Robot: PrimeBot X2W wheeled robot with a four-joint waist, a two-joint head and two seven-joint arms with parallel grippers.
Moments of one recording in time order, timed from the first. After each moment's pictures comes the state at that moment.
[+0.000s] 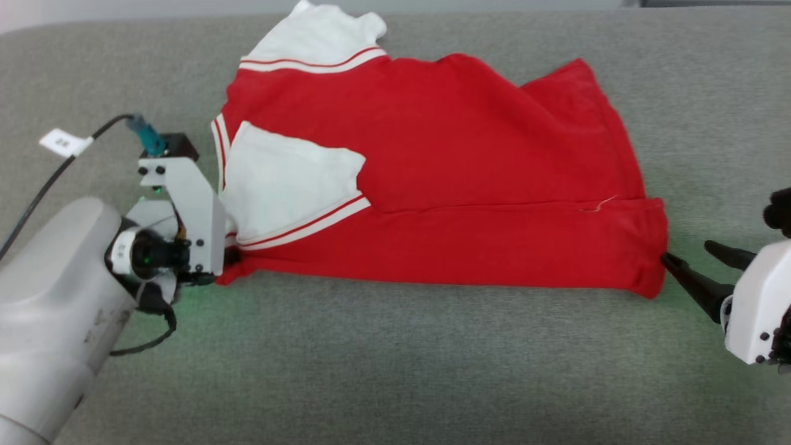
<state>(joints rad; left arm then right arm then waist) -0.95 0.60 -0.84 0.62 -1.18 0.09 0.88 -0.30 -0.48 0.06 -0.12 0.63 0.13 0.82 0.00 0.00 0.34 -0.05</state>
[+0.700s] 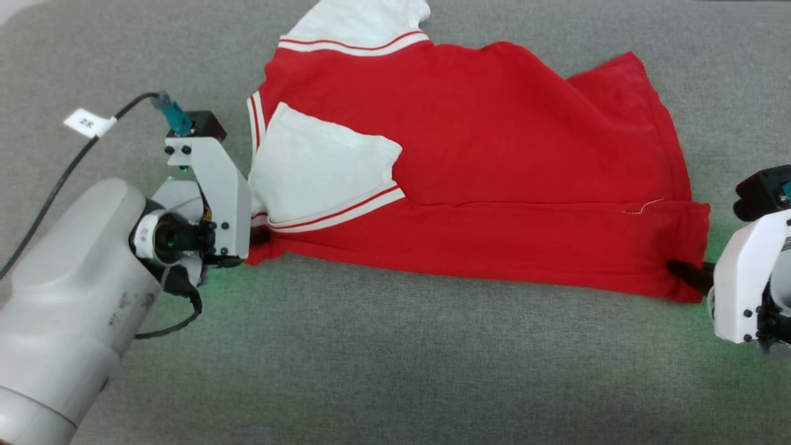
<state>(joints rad) -1.00 0.54 -0.84 0.65 -1.18 0.06 0.87 -0.43 -0.49 0.15 0.09 0.68 0.13 0.94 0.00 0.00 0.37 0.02</state>
